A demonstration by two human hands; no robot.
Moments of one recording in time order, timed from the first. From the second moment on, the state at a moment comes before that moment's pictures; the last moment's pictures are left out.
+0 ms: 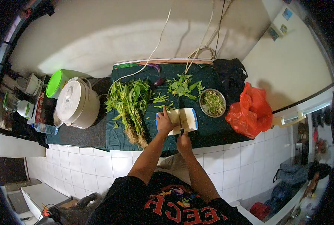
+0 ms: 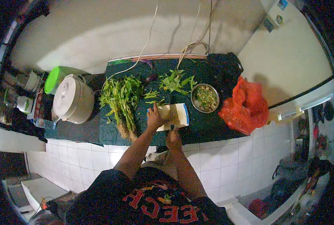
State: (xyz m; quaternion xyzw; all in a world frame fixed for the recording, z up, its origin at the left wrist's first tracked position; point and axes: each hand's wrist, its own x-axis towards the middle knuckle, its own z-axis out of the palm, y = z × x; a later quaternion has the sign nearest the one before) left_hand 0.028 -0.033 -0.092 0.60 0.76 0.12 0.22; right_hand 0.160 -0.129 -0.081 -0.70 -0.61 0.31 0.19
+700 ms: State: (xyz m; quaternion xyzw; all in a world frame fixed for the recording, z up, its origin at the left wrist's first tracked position) left_hand 0.028 -0.034 -0.089 0.59 0.76 0.13 0.24; right_hand 0.144 -0.128 -0.059 -0.75 -0.57 0.33 0.09
